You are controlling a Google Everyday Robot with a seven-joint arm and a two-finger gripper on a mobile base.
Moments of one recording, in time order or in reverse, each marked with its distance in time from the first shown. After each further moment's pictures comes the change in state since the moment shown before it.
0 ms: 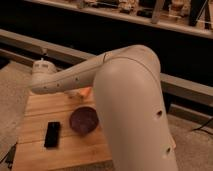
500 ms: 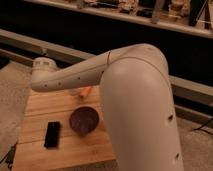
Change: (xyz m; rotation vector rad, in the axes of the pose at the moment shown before) arm -0.010 -0.004 -0.016 -0.026 -0.034 0.026
